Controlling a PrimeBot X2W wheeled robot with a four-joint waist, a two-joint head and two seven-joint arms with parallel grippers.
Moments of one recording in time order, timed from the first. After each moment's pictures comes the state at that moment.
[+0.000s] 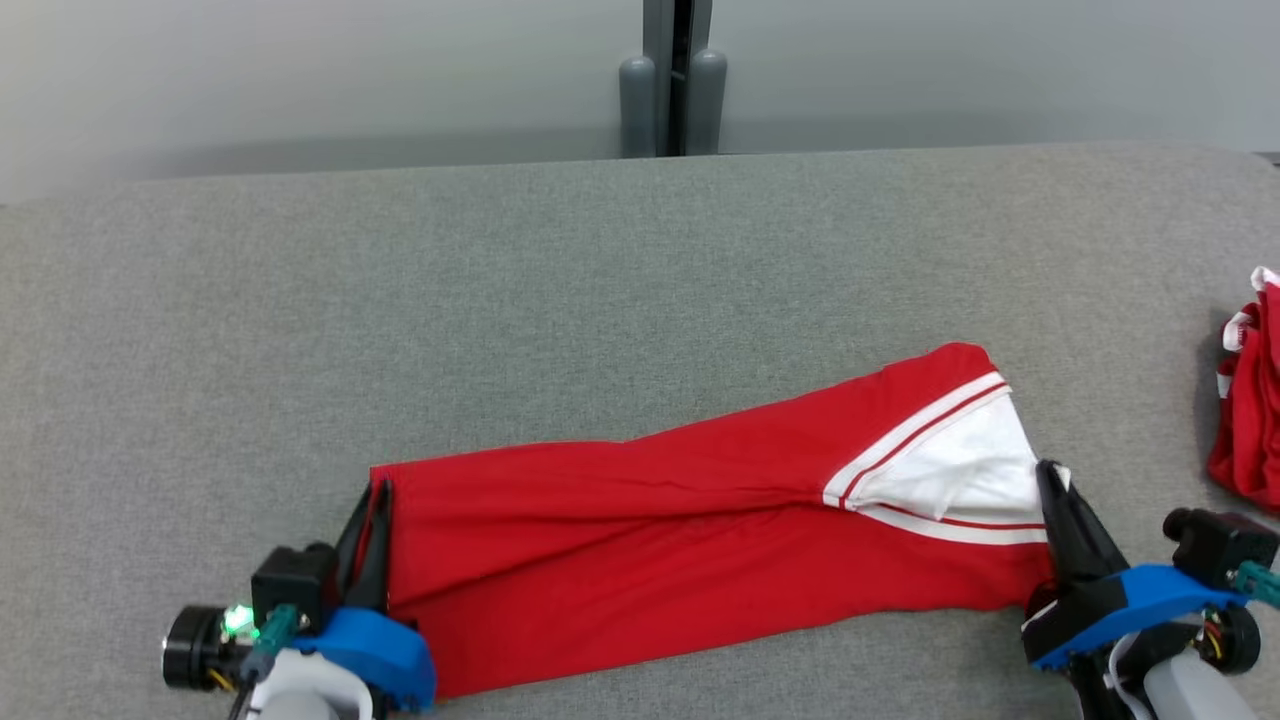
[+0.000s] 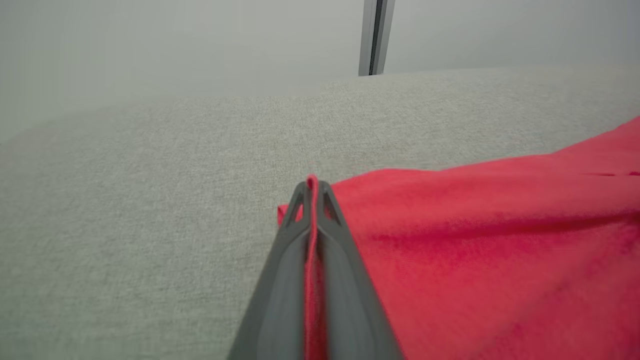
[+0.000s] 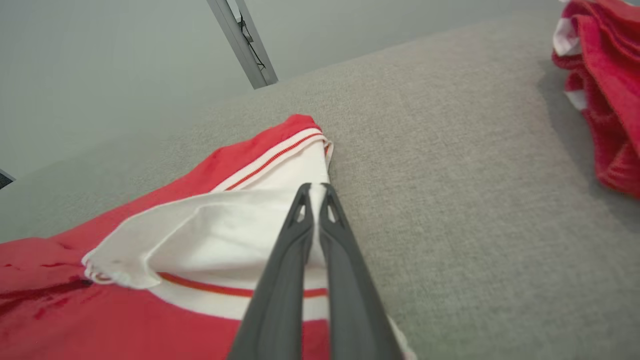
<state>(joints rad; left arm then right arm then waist) -0.21 0.14 -0.16 0.54 -0.13 -0.08 -0.26 -0.25 -0.24 0.13 0.57 0.58 0.13 -0.26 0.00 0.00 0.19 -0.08</state>
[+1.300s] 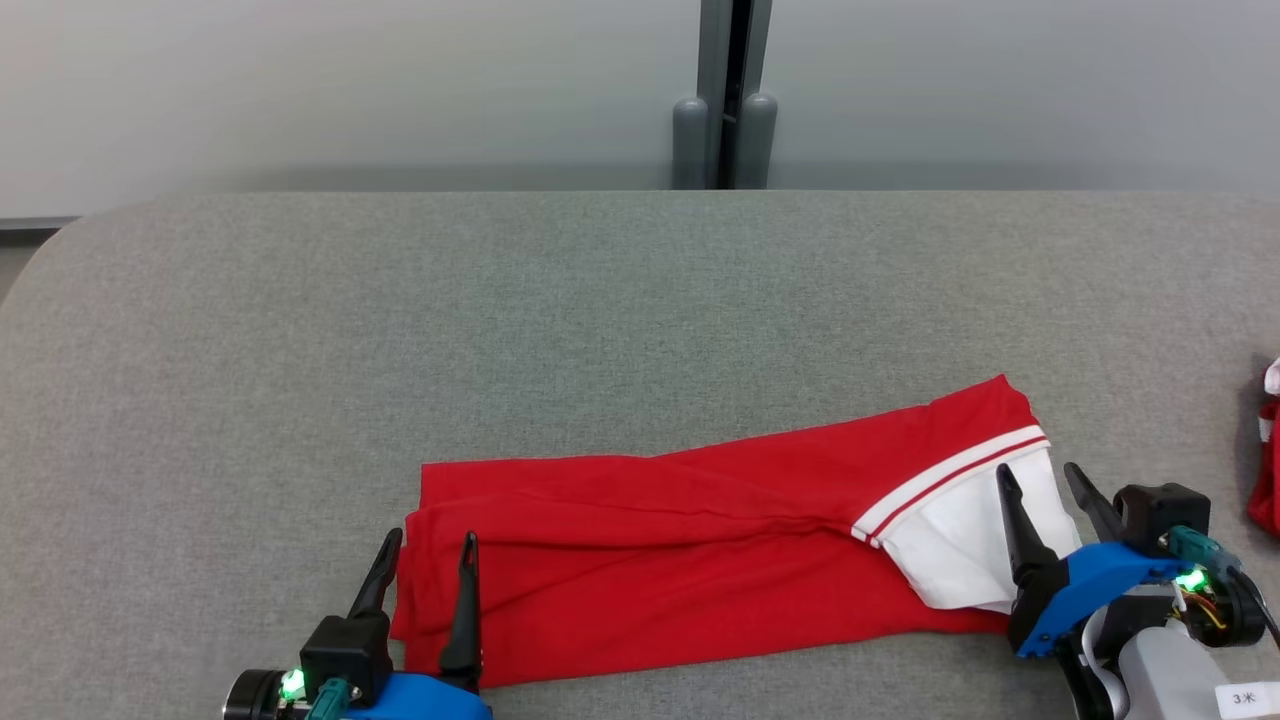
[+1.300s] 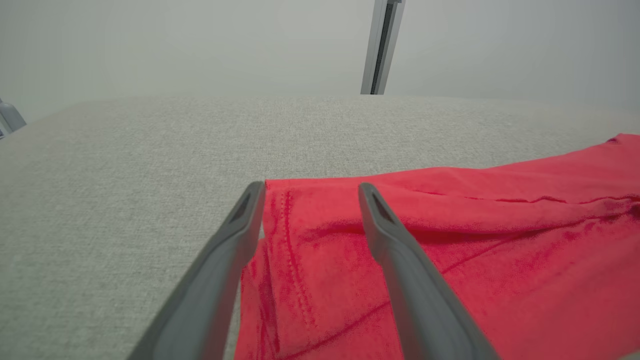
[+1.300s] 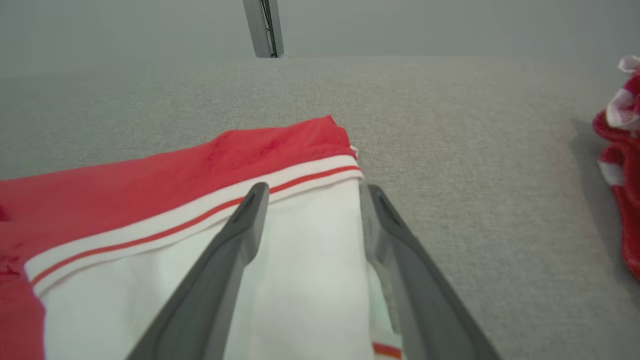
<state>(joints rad) -0.03 0.05 -0.18 0.37 -0.13 -0.03 -0.26 -0.32 -0.15 -0.03 0.73 0.16 0.13 -0.23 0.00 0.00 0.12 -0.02</state>
